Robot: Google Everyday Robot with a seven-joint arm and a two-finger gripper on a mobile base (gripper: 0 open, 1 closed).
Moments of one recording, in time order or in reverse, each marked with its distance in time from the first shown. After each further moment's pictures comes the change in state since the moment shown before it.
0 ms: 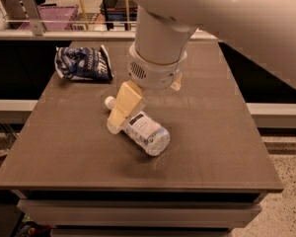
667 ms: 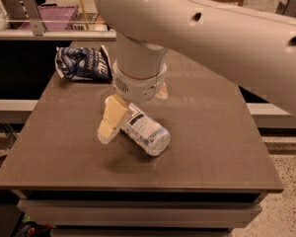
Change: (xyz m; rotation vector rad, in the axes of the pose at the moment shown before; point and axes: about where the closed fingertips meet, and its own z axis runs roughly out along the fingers) arm -0.013 0.016 0.037 0.009 0.047 -0.029
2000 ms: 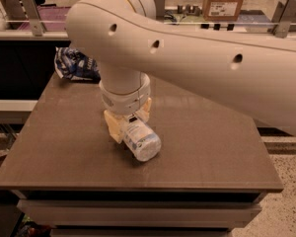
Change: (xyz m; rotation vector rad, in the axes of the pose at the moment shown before) arm -0.009 0.006 0.034 0.099 0.067 0.033
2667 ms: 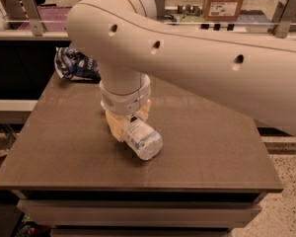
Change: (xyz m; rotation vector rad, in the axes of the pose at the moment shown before) arm 0.000 0.000 0.000 0.001 -0.005 -0.001
